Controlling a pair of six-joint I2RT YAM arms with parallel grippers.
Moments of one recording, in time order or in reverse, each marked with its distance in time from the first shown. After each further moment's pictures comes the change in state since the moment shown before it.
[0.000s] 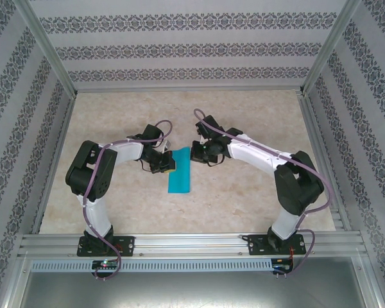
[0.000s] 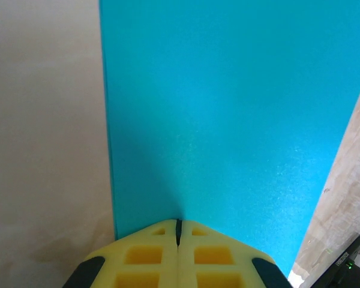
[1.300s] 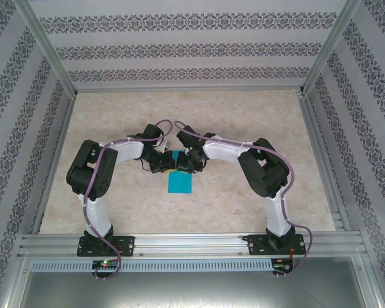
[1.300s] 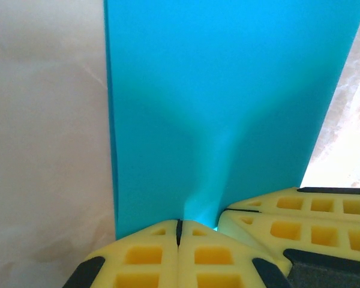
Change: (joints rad) left arm 0.002 0.021 0.017 -0.032 0.002 -0.001; right arm 0.067 0.319 0.148 -0.008 -0.028 0.072
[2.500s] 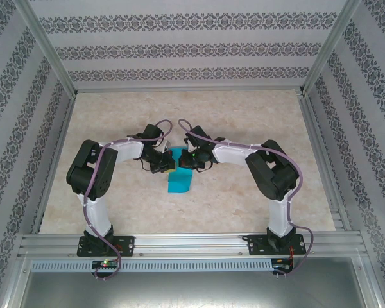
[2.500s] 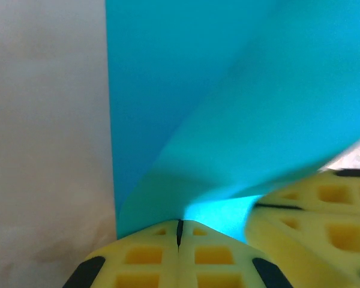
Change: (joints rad) left arm 0.002 0.007 -0.011 0.003 0.002 0.001; right arm -0.045 -0.076 -0.176 0.300 -0.092 -0.121
